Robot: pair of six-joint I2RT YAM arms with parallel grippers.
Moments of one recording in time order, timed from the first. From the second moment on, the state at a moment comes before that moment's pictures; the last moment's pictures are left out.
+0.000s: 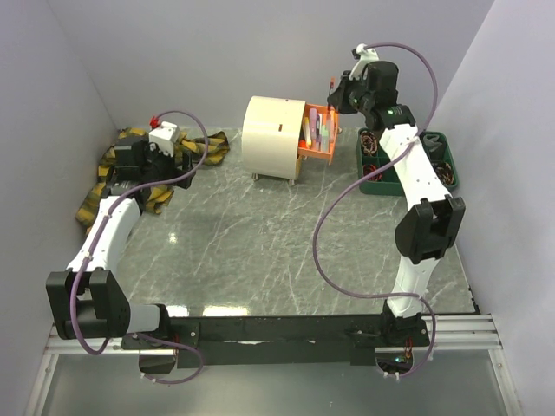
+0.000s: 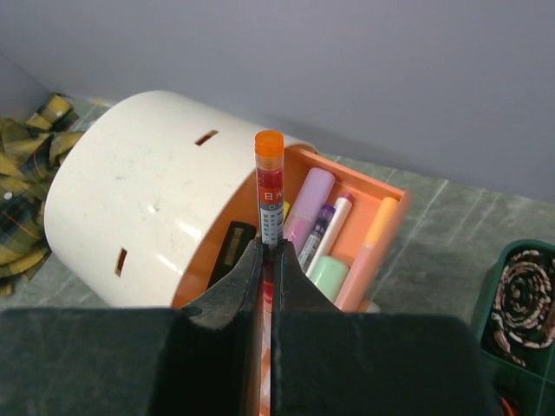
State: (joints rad) left arm 0.03 1.32 1.08 -0.23 0.35 0.20; right arm 0.18 1.90 1.98 -0.39 -0.25 0.16
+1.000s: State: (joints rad) left arm 0.15 1.15 0.96 -0.23 0.40 0.21; right arm 0.20 1.92 1.96 -0.40 -0.26 0.22
